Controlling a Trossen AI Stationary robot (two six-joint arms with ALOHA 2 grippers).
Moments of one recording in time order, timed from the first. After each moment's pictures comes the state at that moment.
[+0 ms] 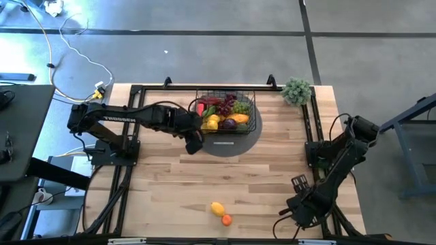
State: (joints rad) left arm 0.14 1.46 1.27 -0.93 -0.19 -0.44; right arm 0.98 1.58 1.05 -1.11 -0.12 0.63
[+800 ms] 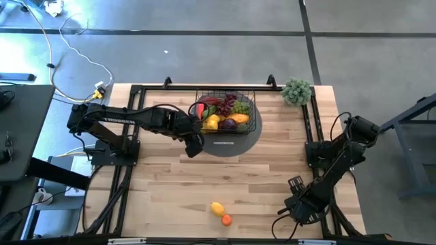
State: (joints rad) left arm 0.10 1.46 1.27 -0.93 -0.19 -0.47; right arm 0.98 1.58 0.88 -0.86 -0.12 0.60
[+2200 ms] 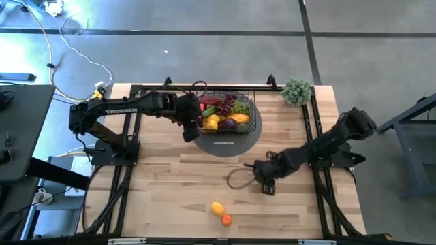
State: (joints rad) left arm 0.34 1.46 1.27 -0.92 -0.07 -0.12; right arm 0.42 1.54 0.88 -0.65 0.03 0.64
